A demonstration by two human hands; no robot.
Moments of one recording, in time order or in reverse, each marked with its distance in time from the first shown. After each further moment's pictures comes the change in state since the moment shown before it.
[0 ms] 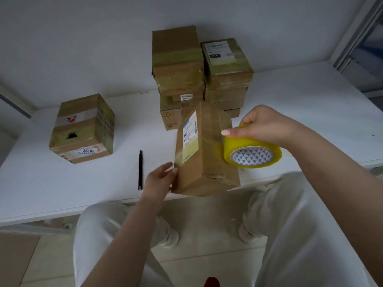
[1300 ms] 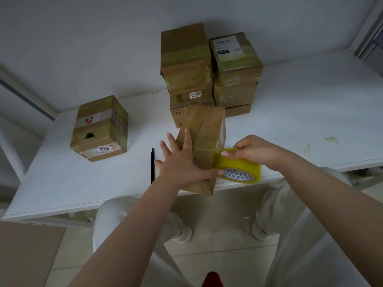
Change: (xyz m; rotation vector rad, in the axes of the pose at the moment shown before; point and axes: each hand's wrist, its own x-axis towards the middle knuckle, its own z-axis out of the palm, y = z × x) left_hand -0.017 0.058 0.027 1.270 0.019 0.257; right_hand 0.022 0.045 0.072 0.348 -0.240 0.057
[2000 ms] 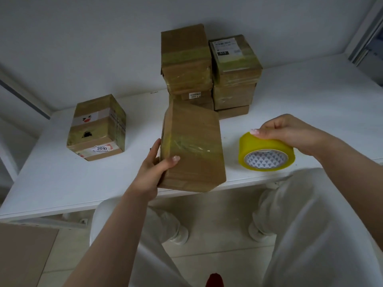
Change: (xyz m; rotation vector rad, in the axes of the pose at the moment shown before) left_hand -0.005 -0.071 0.008 -1.394 -0.057 0.007; right_hand -0.037 -0.005 -0.062 0.064 0.108 -0.181
